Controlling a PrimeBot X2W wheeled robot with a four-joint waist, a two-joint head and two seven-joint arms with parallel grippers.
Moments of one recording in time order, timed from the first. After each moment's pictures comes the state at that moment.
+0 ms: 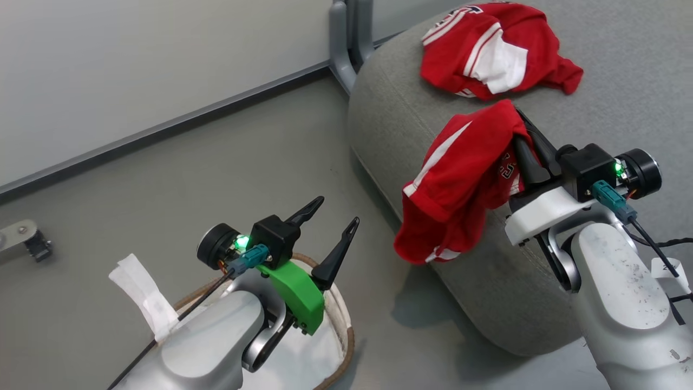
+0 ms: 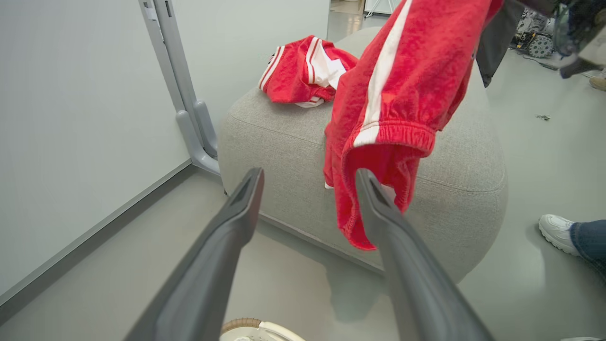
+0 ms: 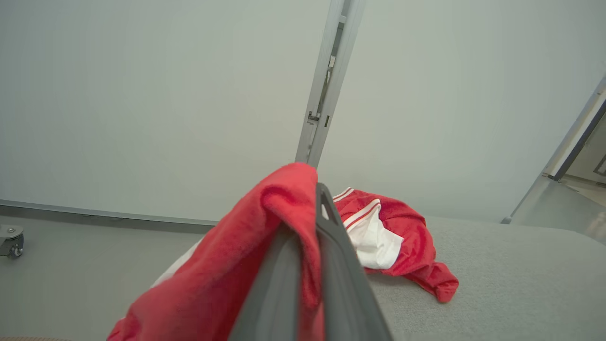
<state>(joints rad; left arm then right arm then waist) -0.65 0.30 -1.06 0.45 -0.74 0.00 -0.26 -0.52 -0.17 0.20 0.36 0.08 0.13 -0.26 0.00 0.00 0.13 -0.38</state>
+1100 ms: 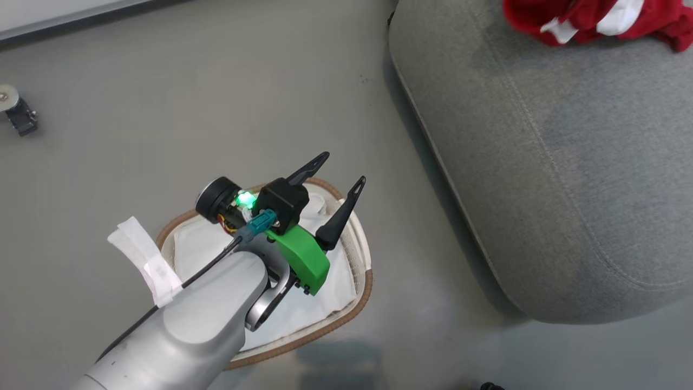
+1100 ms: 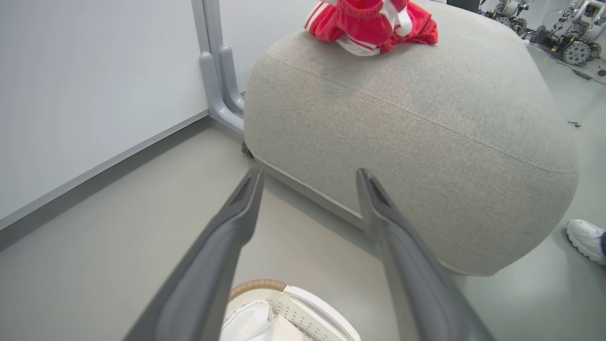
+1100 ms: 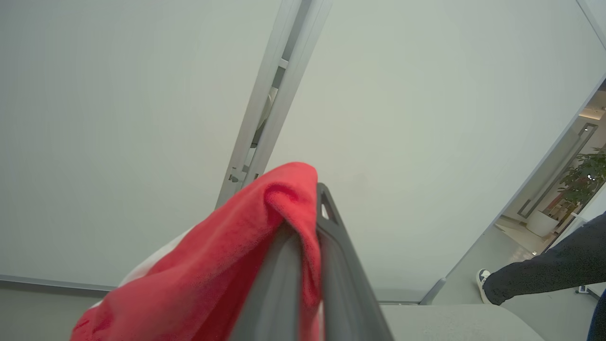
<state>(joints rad) -0.76 0.27 -1.06 0.48 -0.66 -0.01 -0.26 -1.20 -0.50 0.20 0.60 0.27 0.13 -0.14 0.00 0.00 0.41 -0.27</state>
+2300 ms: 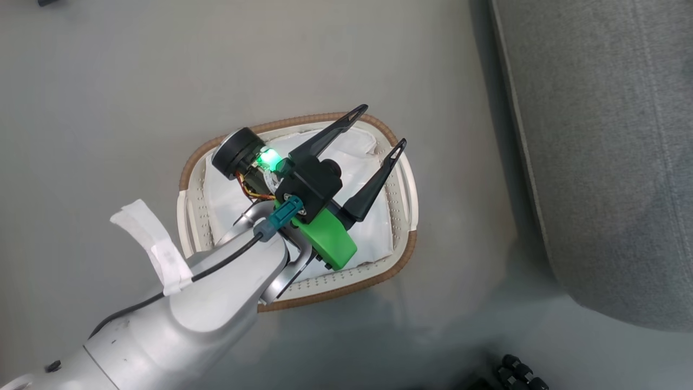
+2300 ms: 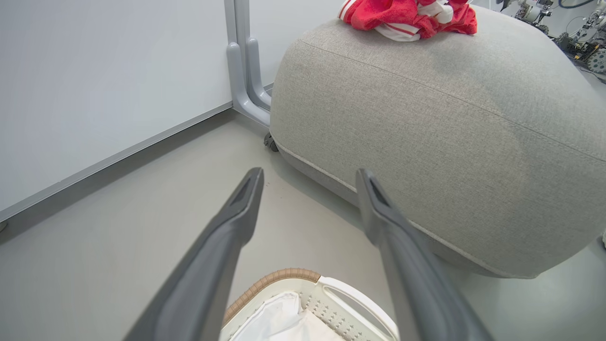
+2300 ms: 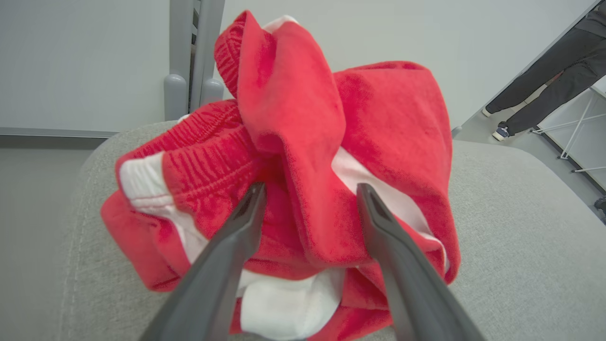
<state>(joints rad) -0.86 0.28 -1.08 0.31 -0.55 0.03 -0.26 -1.15 -0.54 -0.08 1.04 0.10 0.13 -0.26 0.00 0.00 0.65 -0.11</state>
